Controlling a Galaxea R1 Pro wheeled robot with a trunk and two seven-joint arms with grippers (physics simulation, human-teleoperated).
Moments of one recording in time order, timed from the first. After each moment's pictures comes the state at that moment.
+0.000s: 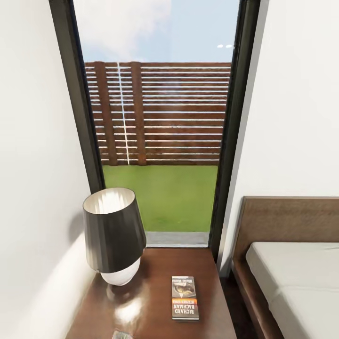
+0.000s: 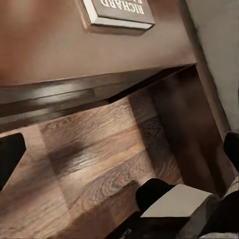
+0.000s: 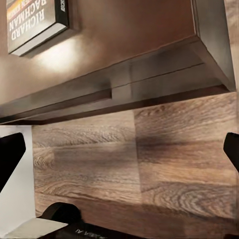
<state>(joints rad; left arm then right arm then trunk) -0.35 0.01 0.37 -0.22 -0.31 0.01 -0.89 -0.42 -0.25 0.11 0.08 -0.46 0.03 0.81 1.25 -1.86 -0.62</state>
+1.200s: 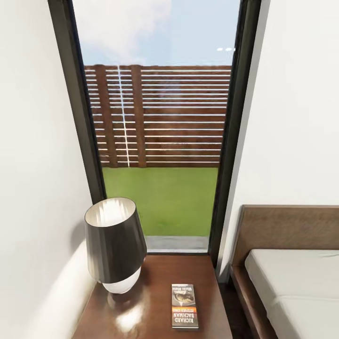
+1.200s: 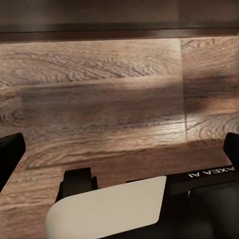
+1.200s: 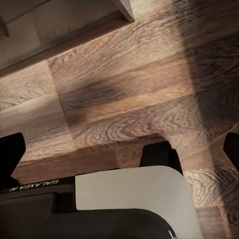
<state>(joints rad) -0.23 0.03 0.37 -0.02 -0.39 -0.14 -0.21 -0.28 -0.23 0.11 0.08 -0.46 0.04 0.45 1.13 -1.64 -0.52</state>
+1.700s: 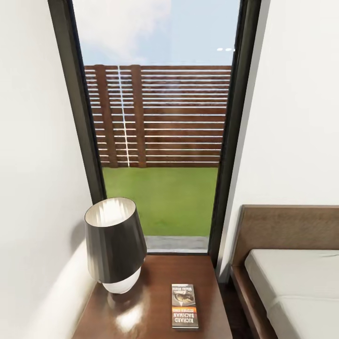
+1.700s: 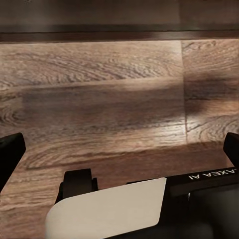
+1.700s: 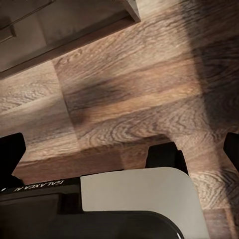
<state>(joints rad) -0.23 0.03 0.37 -0.02 -0.39 -0.14 -0.21 -0.29 -0.22 0.11 0.08 -0.46 0.03 0.45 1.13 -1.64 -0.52</state>
